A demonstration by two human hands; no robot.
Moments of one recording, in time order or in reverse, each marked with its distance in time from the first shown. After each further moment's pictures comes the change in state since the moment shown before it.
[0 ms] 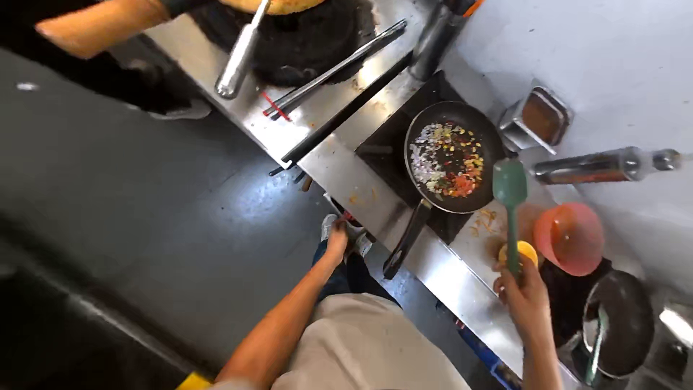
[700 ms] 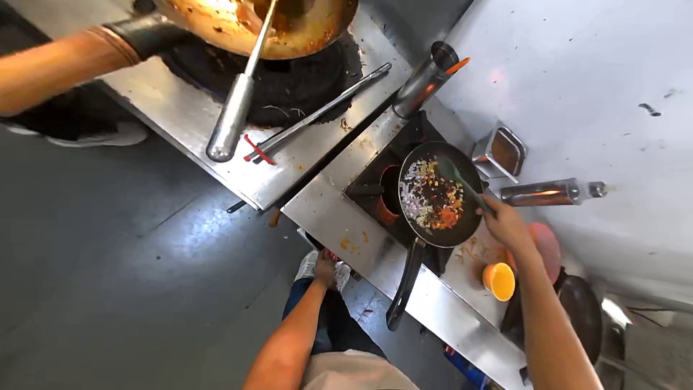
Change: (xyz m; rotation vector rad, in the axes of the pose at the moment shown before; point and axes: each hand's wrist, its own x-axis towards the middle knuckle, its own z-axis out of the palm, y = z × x) left_hand 0.105 -0.037 0.014 -0.043 -0.012 -0.141; right_hand 0.179 -0.109 0.013 -0.673 -0.174 -0.024
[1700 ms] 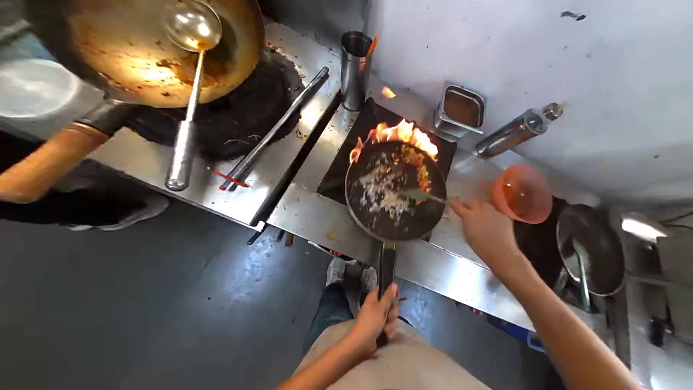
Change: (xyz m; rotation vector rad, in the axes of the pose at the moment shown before) left_hand -0.302 0.101 0.037 0.151 -0.693 -0.205; right_hand -0.138 0.016 0.019 -0.275 0.112 -0.048
